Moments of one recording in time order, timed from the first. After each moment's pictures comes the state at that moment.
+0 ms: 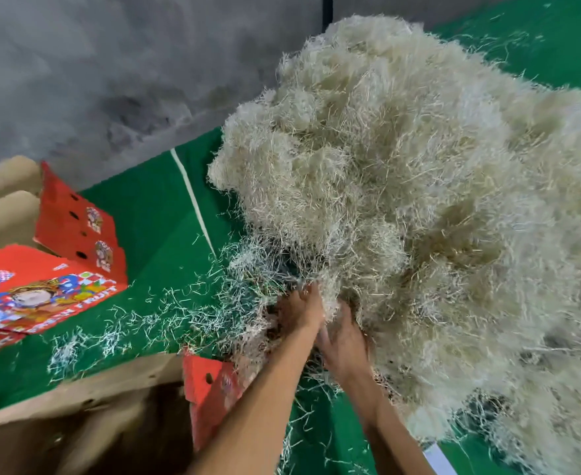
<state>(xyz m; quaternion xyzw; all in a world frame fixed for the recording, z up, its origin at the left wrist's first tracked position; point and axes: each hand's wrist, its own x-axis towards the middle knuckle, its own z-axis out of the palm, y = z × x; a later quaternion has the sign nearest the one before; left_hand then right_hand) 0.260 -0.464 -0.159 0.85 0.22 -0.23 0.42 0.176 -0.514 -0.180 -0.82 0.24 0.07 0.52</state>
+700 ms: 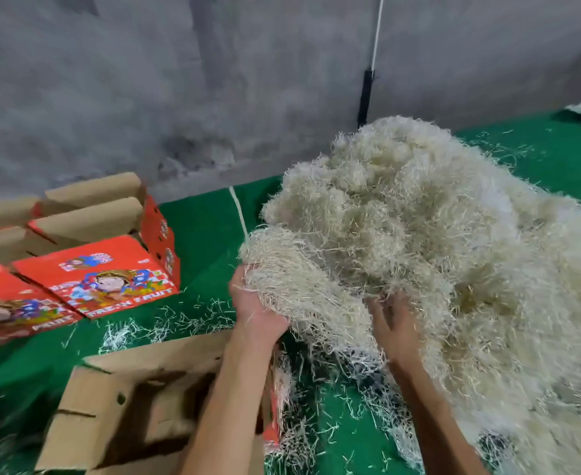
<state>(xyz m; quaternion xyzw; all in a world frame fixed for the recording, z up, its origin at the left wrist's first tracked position) 0.242 -0.320 0.050 0.28 0.24 -0.19 0.91 0.184 -0.530 -0.067 -0.80 0.18 -0.13 0.55</state>
